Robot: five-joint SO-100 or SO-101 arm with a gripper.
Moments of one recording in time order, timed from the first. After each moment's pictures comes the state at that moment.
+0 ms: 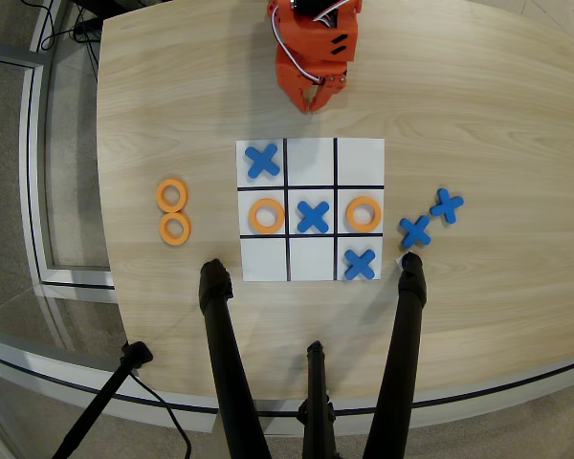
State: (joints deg) arm 0.9 192.7 180.4 77.0 -89.3
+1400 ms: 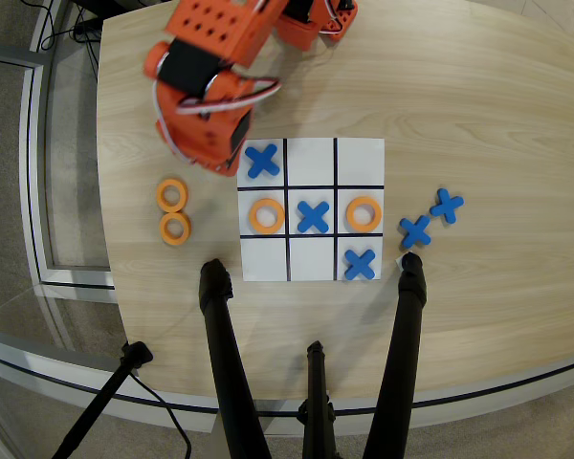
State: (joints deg) arm 32.2 110.2 117.2 58.5 -96.2
